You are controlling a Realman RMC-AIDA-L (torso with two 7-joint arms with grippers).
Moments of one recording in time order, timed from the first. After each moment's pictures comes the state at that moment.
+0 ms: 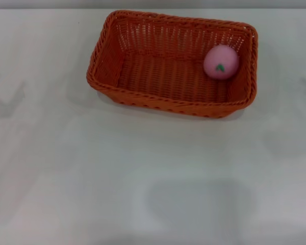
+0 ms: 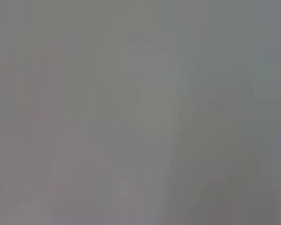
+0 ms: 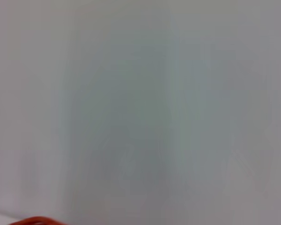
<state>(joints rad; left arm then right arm) -0.21 -2.08 -2.43 -0.56 1.20 -1.39 2.19 0.14 2.00 -0.48 -0.64 1.64 1.52 -2.06</state>
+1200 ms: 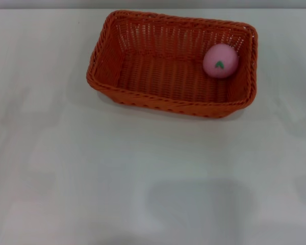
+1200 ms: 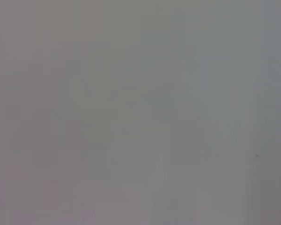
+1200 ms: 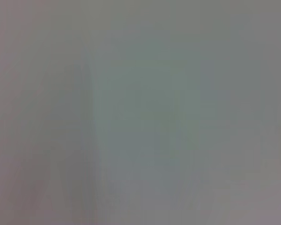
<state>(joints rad) -0.12 -2.08 -2.44 -0.48 0.99 -1.41 2.39 0.05 2.01 -0.19 -0.32 1.65 1.63 -2.40</state>
